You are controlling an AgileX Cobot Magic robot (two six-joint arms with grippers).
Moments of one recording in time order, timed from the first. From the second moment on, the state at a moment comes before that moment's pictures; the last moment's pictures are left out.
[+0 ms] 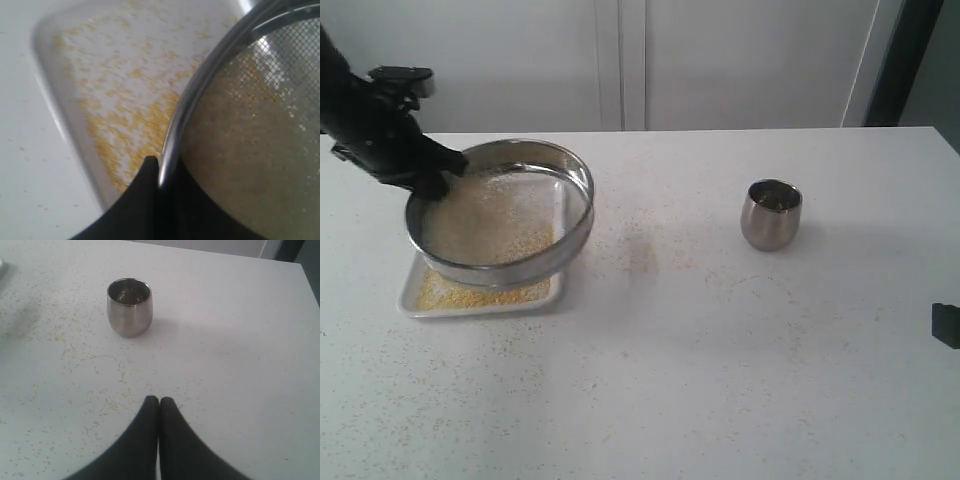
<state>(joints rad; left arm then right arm) -0.10 1.95 -1.56 -0.29 0.86 0.39 0.07 0.69 -0.39 0.19 0.30 -0.23</state>
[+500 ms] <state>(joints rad) -0.02 1.95 -1.55 -0.30 0.95 0.39 0.07 0.69 -0.39 0.19 0.30 -0.23</state>
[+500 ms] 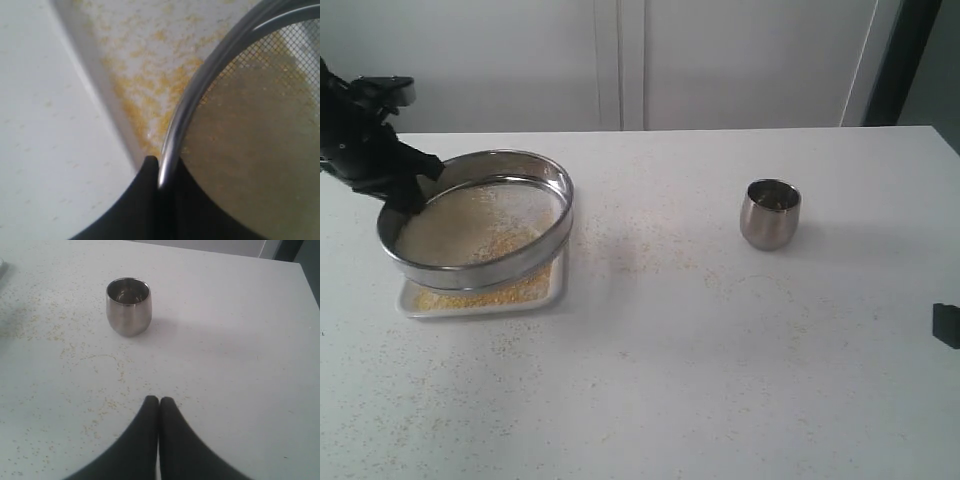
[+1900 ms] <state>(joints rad) -0.46 1.86 -1.52 -0.27 0.88 0.53 0.07 0.69 -0.39 0.19 0.30 -0.23</state>
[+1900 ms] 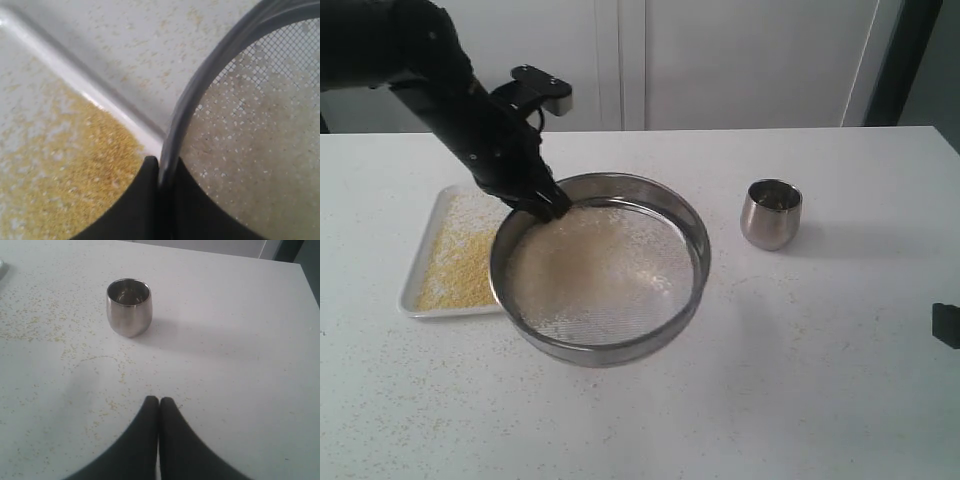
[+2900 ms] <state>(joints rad) -0.61 2.20 -1.78 -0.29 0.87 0.41 0.07 0.69 -0.39 0.19 0.30 -0.23</state>
